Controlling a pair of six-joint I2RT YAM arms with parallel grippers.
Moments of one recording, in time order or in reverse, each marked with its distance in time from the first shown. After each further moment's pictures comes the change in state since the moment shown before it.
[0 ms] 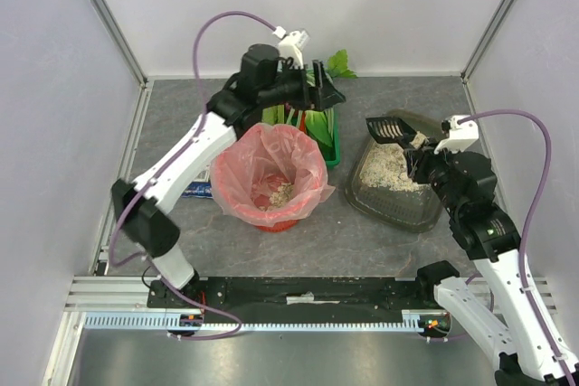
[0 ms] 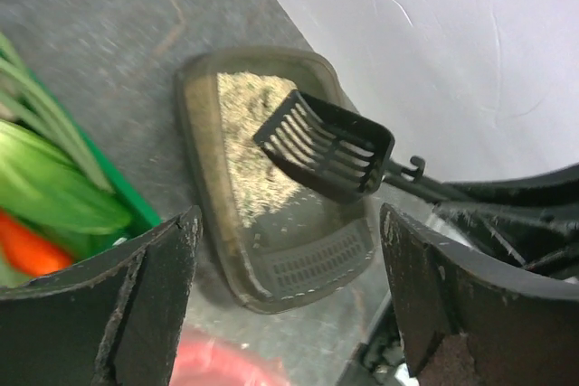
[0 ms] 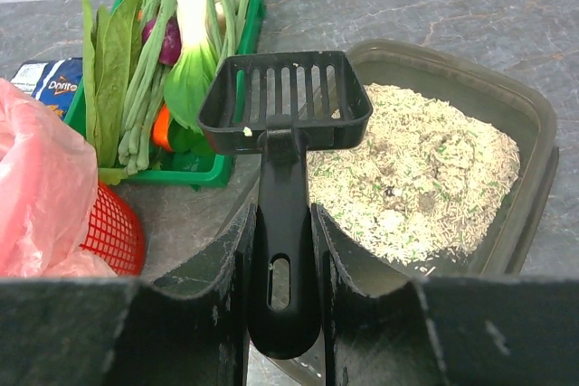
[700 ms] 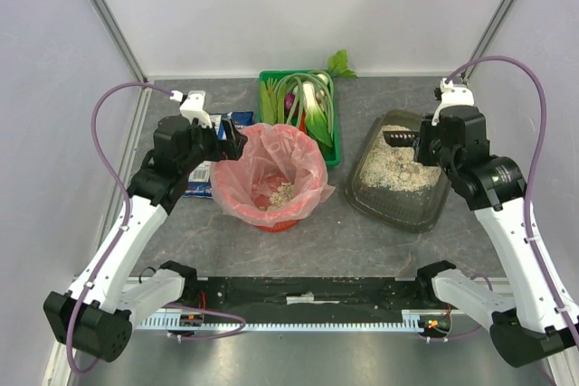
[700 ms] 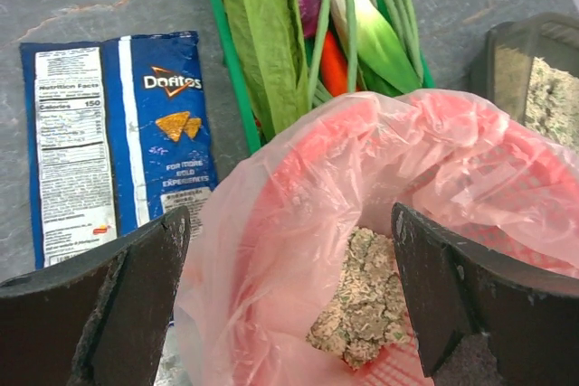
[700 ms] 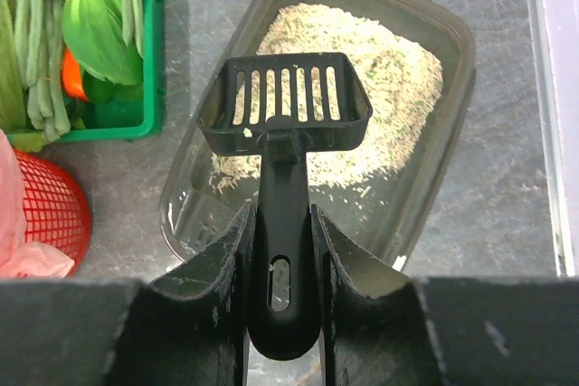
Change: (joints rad) left arm 0.320 -0.771 -0.816 -0.006 -0.323 0.282; right arm 0.000 0.335 0.422 -0.424 0.136 0.031
